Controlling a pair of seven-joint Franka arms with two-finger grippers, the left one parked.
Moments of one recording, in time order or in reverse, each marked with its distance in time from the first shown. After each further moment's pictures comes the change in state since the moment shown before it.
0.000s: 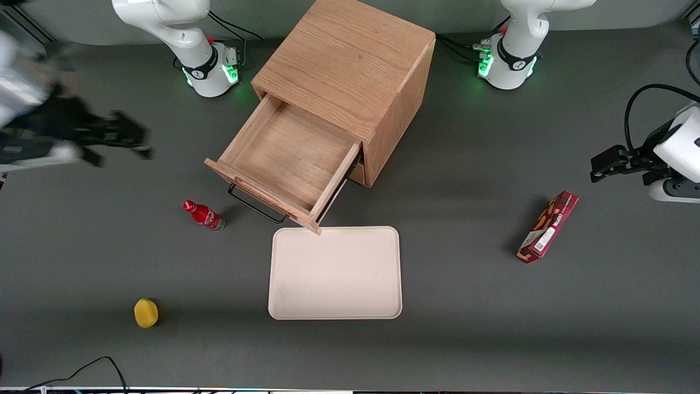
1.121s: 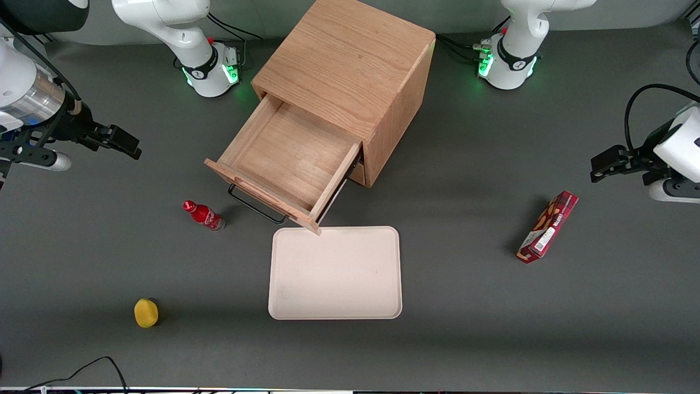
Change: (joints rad) arm 0.016 -0.178 -0.032 -0.415 -0.059 0.136 0.158
